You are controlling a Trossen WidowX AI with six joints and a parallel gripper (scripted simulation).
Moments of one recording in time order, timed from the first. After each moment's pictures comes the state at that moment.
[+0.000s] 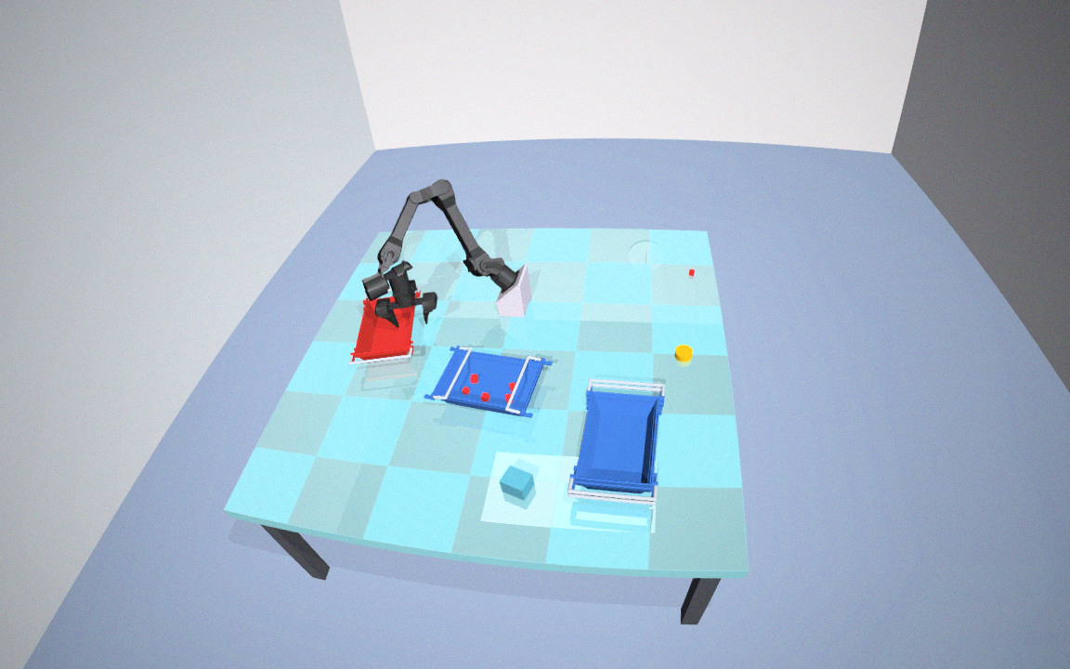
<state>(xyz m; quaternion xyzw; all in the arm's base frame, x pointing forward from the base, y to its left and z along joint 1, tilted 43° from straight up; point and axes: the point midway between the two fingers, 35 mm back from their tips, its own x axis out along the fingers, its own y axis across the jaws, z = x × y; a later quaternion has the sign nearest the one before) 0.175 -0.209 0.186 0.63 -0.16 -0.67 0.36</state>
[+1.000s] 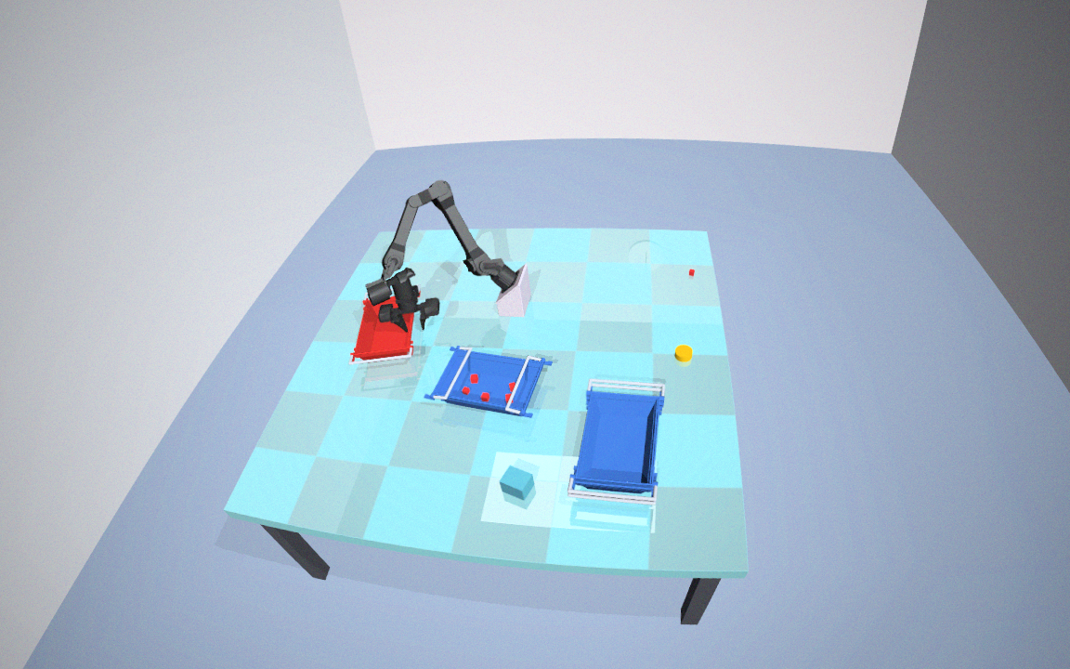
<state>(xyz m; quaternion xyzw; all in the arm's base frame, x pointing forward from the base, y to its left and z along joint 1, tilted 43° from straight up) 0.172 -0.226 0.167 0.62 -0.16 -0.67 0.37</state>
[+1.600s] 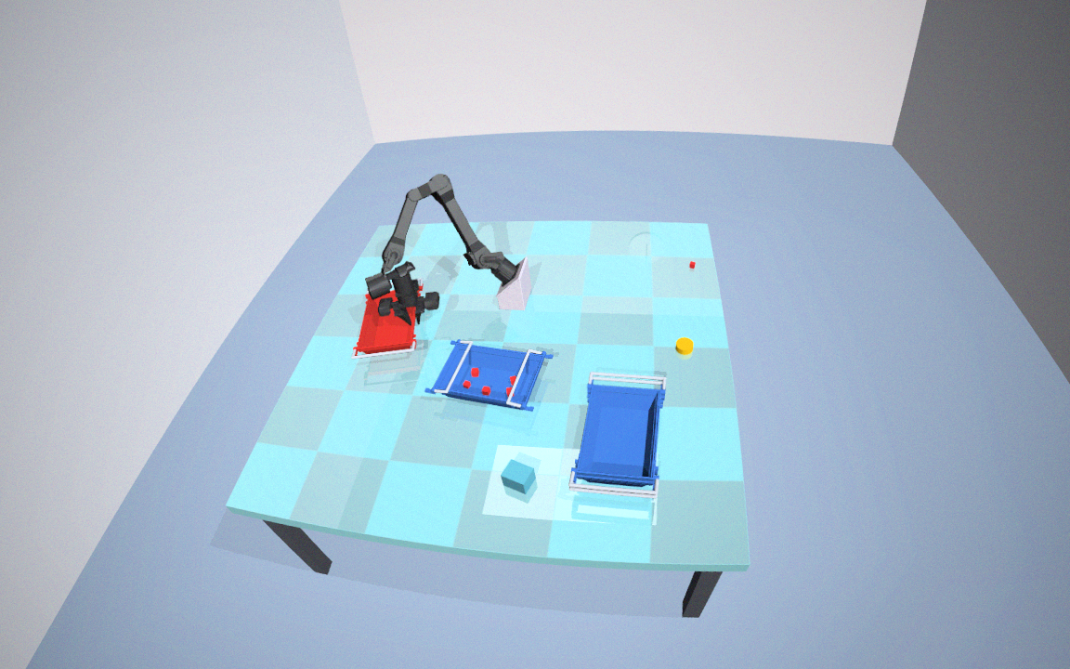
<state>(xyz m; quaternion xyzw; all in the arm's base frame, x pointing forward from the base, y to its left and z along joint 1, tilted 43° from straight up) 0.173 -0.227 0.168 0.62 -0.17 -0.67 0.37</state>
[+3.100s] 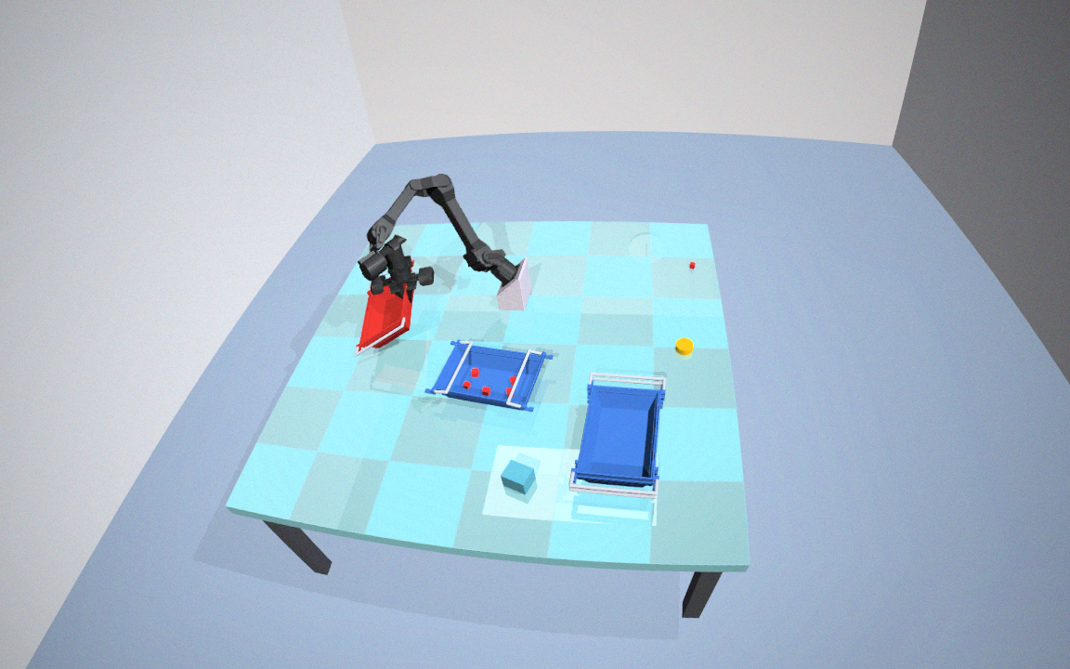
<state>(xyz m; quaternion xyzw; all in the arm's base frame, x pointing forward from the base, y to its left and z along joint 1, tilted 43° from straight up) 0.169 -0.159 0.232 0.62 -0.15 -0.68 0.36</state>
